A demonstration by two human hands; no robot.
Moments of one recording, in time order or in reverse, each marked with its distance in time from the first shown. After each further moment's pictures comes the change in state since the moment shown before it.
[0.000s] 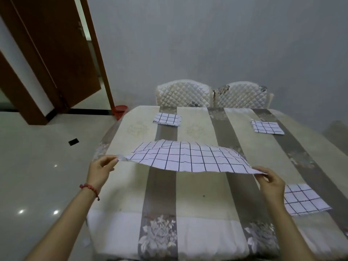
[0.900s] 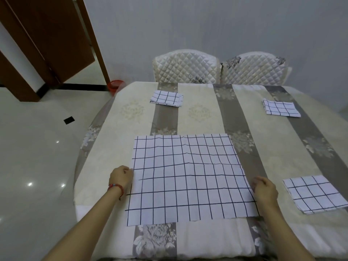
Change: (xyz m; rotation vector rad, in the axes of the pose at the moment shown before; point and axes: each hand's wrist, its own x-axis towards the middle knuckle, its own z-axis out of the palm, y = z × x) left_hand 0.020 -0.103 0.083 0.654 -0.082 -0.347; right_hand 0.032 0.103 0.034 -0.444 0.070 0.442
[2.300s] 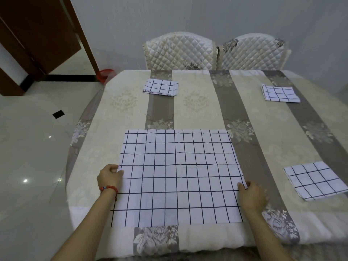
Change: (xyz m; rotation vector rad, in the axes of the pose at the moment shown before) left_hand 0.005 -0.024 0.003 -0.209 0.155 -0.133; right_hand -0.041 0.028 0.035 -0.527 0.062 -0.053
